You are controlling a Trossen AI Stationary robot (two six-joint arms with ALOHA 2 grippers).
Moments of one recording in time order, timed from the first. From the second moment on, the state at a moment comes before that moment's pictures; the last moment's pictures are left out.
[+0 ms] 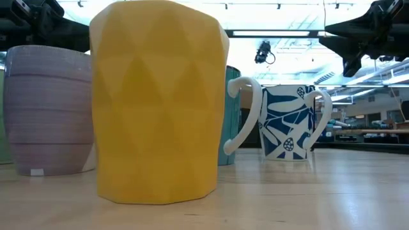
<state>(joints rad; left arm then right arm) -0.15 0.01 0.09 0.01 -0.24 -0.17 0.22 0.01 0.01 0.22 0.37 0.23</state>
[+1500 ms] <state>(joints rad) -0.15 0.16 0.18 -0.01 0.04 -0.59 0.21 0.03 0.01 0.55 0.47 0.11</state>
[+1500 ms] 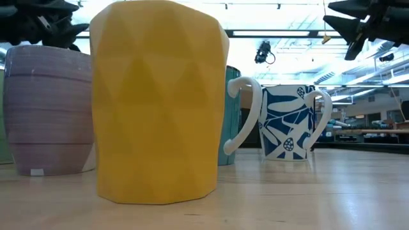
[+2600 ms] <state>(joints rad) -0.35 0.96 1.02 -1.01 0.08 -0.71 0.22 0.73 0.22 0.70 0.51 -0.06</state>
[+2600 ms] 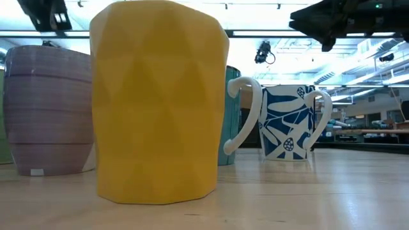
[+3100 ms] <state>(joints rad) -0.63 1.30 1.29 -1.32 -0.06 -0.88 0.25 0.93 0.23 0.98 0.51 -0.19</state>
